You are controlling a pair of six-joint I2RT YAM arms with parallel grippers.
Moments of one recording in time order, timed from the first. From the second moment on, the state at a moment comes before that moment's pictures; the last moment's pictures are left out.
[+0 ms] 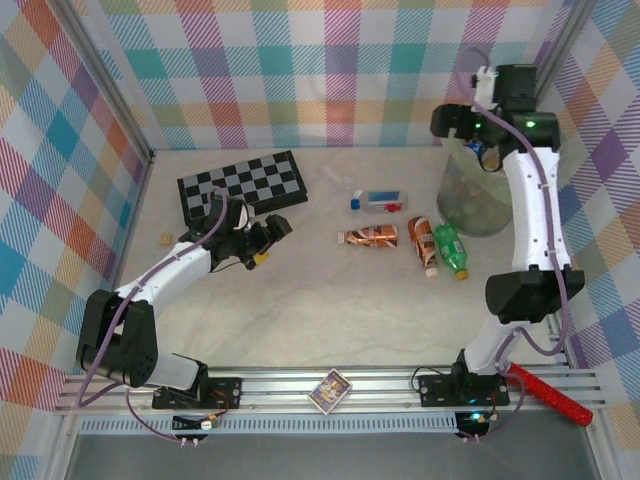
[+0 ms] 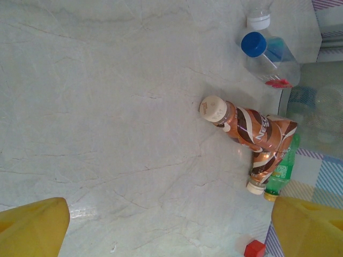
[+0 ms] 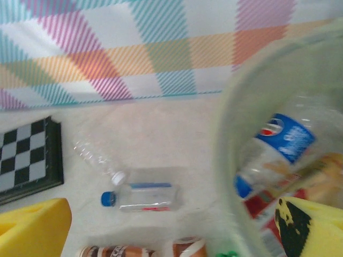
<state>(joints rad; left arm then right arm) -0.29 1.41 0.90 -0.34 0.43 -0.91 0.06 1.77 2.17 -1.05 -0.13 0.09</state>
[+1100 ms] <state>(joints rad) -0.29 1.36 0.90 -0.38 0.43 -0.91 0.31 2.58 2.47 -0.83 -0.36 -0.03</state>
